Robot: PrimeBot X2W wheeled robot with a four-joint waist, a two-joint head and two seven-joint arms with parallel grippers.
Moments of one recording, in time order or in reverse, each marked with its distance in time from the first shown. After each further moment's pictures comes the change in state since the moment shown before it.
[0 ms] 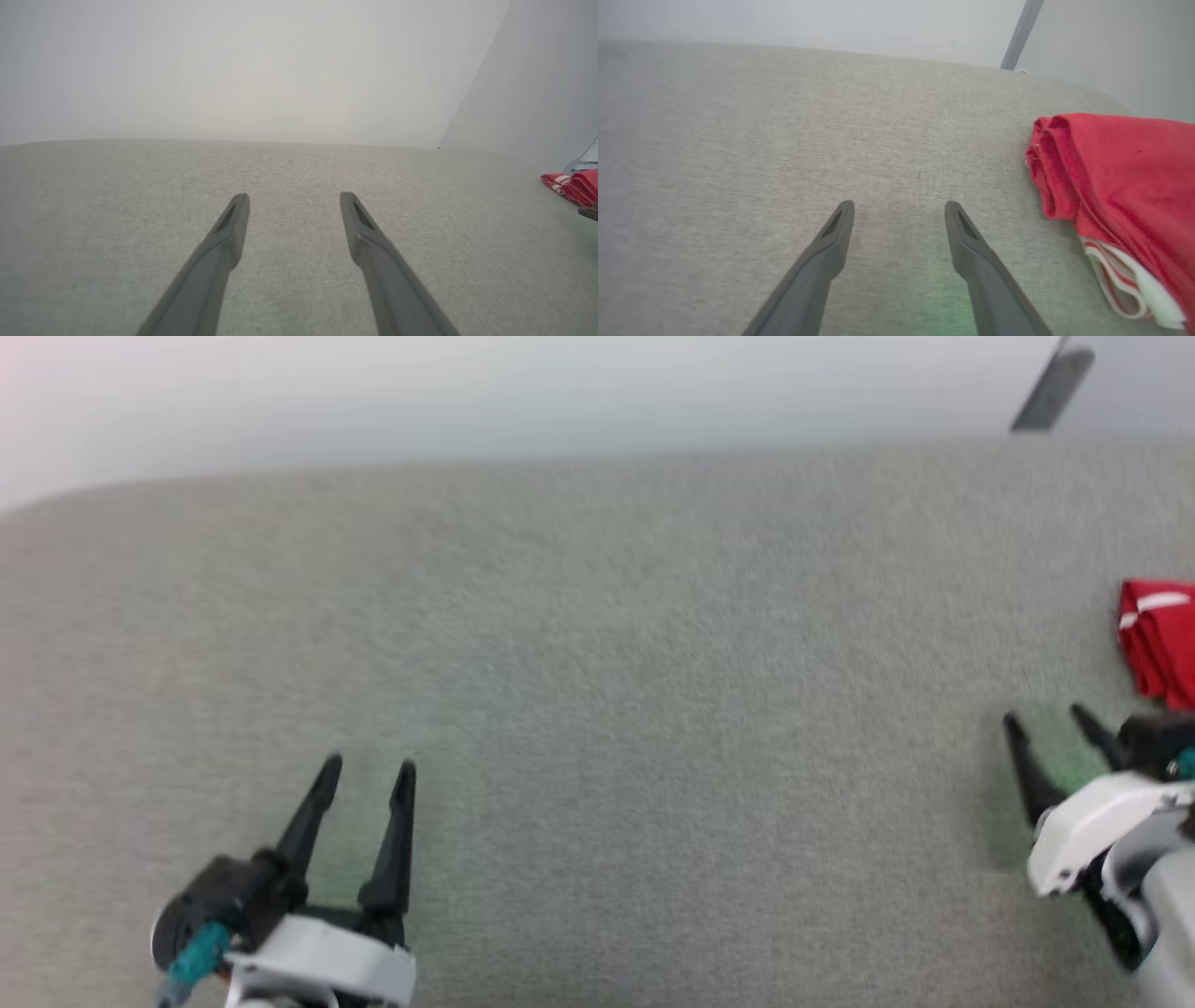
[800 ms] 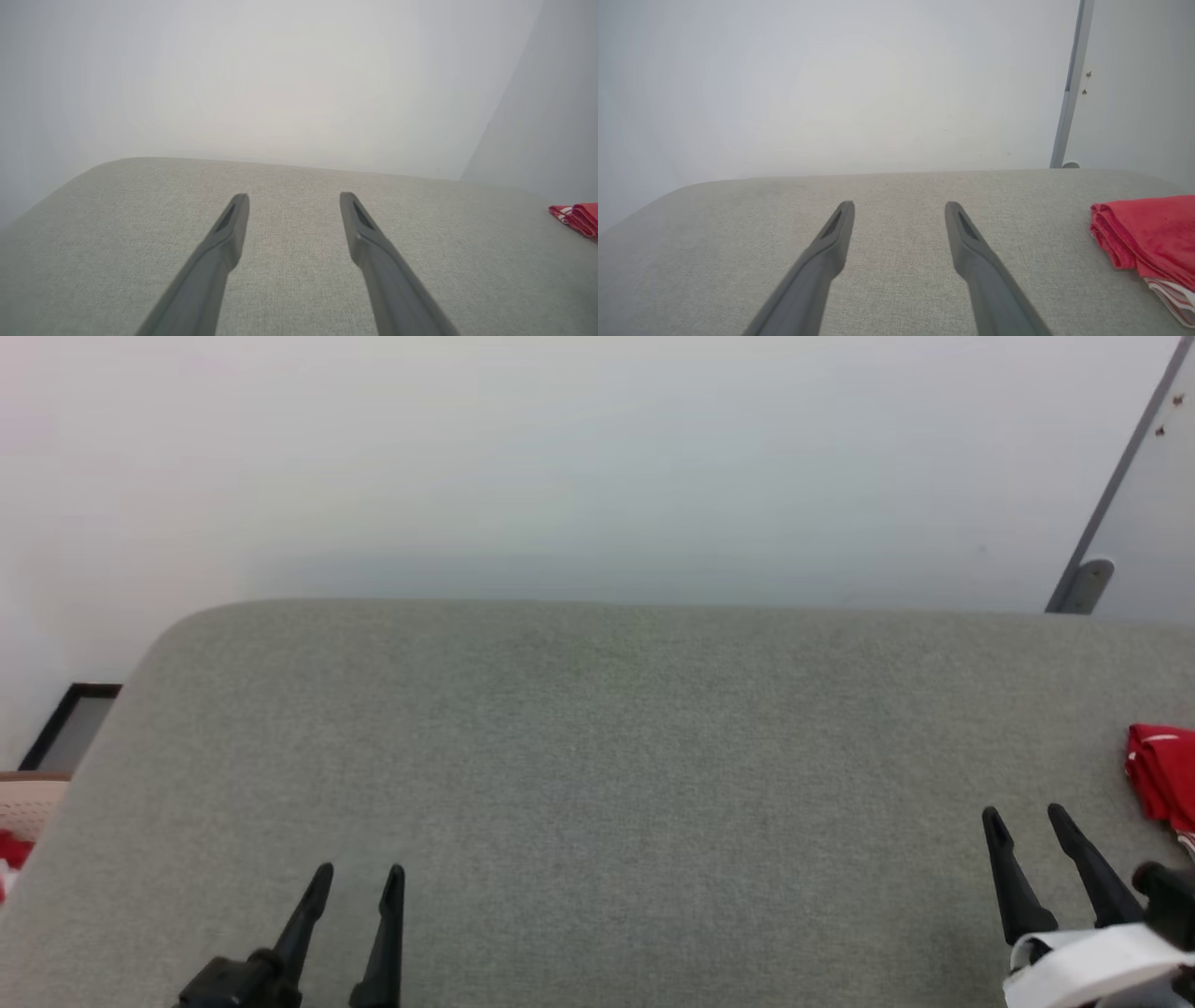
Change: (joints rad) left arm 0.186 -0.029 0.043 -0.026 0.013 0.000 0.000; right arm 0.449 0.095 -0.194 -0.519 0.035 0.000 -0.016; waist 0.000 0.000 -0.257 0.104
